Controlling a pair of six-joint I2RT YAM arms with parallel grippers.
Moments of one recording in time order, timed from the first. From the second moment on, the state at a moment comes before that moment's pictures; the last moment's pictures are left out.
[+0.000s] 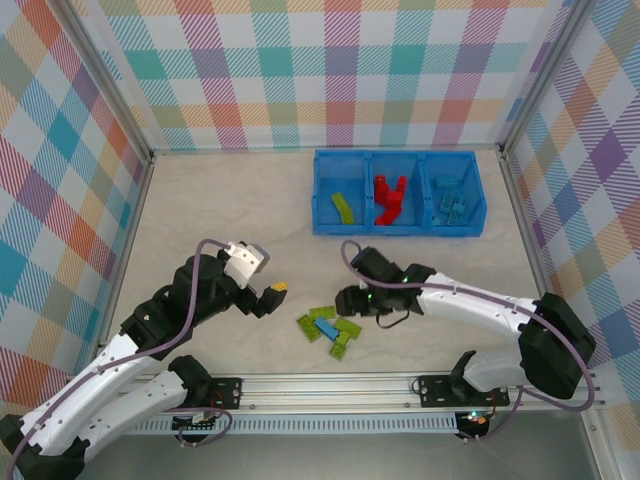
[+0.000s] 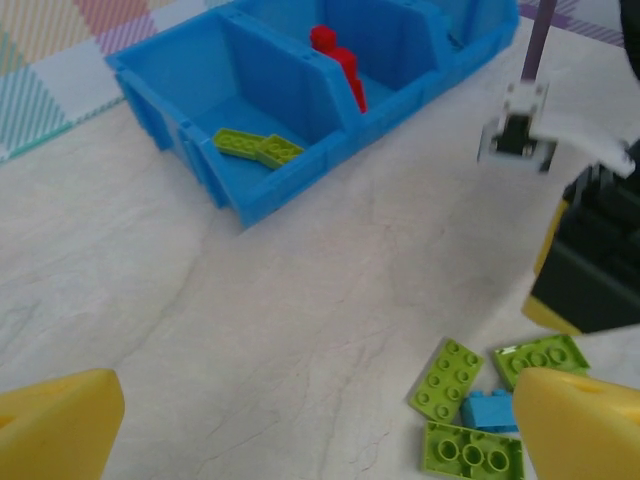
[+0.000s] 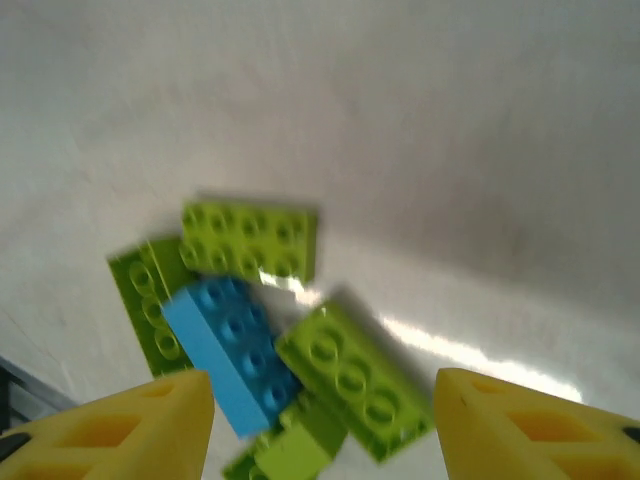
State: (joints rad) left arm -0.72 0.66 0.73 -0.55 -0.01 0.08; right arm 0.92 1.33 0.79 -0.58 -0.12 0.79
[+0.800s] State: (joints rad) left arm -0.72 0.69 0.73 -0.55 0.05 0.11; right arm 1.11 1.48 0.80 -0.53 -0.08 1.36
